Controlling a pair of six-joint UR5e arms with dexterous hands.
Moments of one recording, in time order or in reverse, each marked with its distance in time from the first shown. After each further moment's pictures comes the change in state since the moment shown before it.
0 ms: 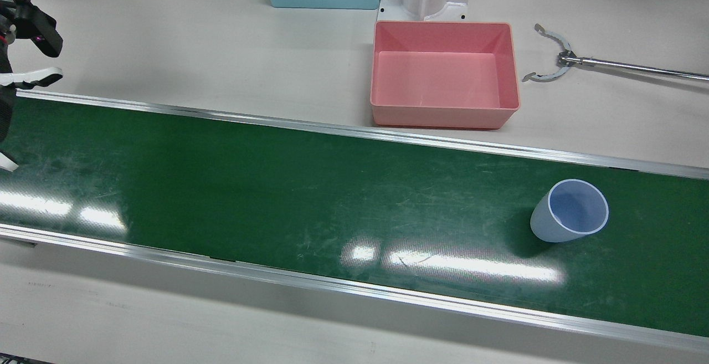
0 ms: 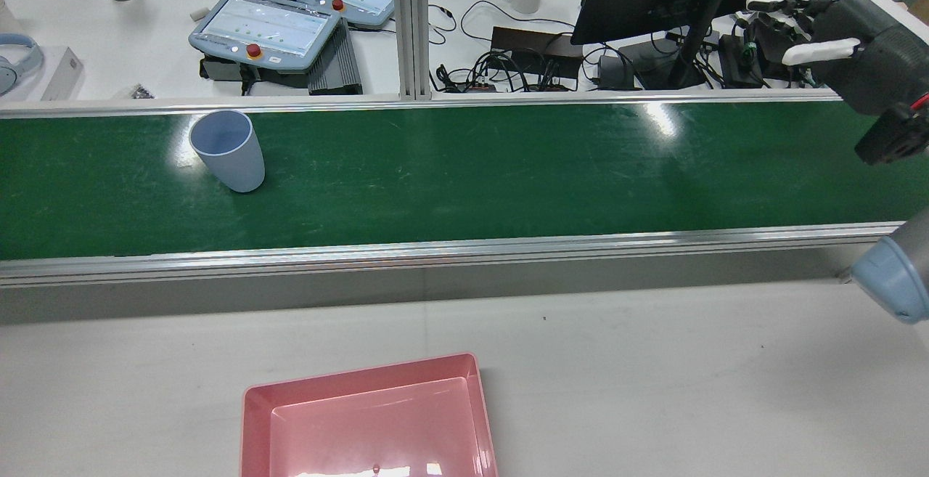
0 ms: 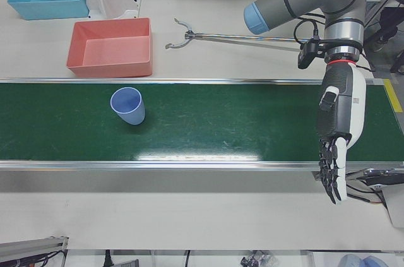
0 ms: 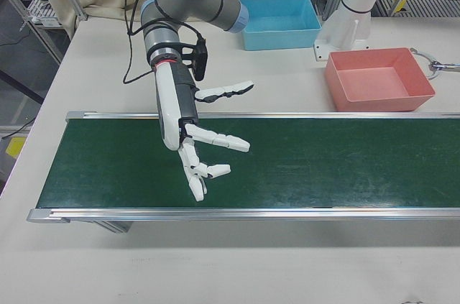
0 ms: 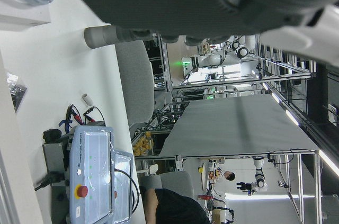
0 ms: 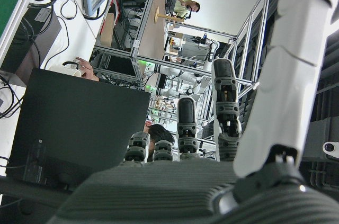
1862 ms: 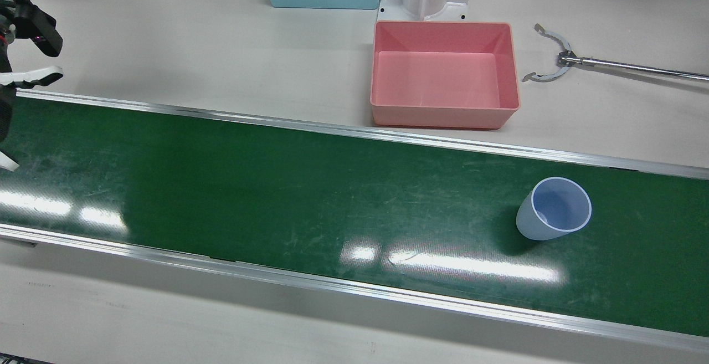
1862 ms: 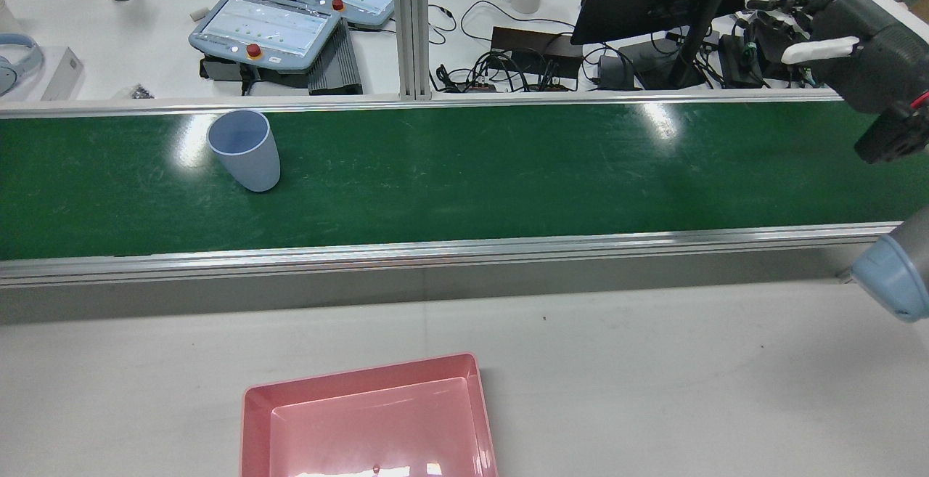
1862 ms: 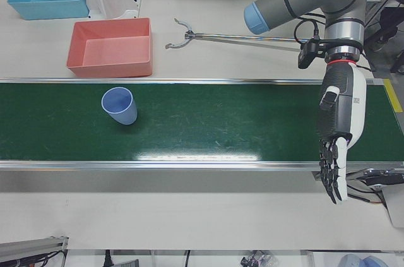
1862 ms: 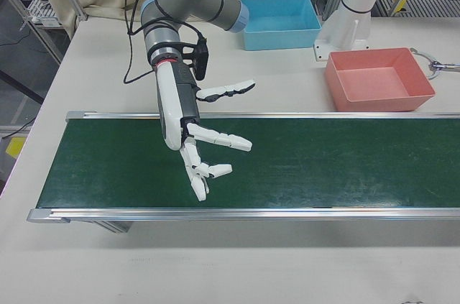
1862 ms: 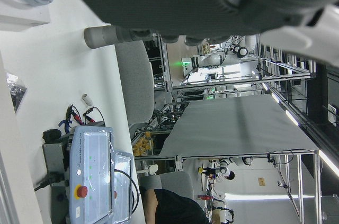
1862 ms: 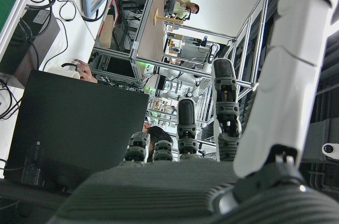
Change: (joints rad) left arm -0.001 0.000 0.000 0.000 0.000 -0.001; right arm 0.002 0.004 0.000 0.000 -0.006 0.000
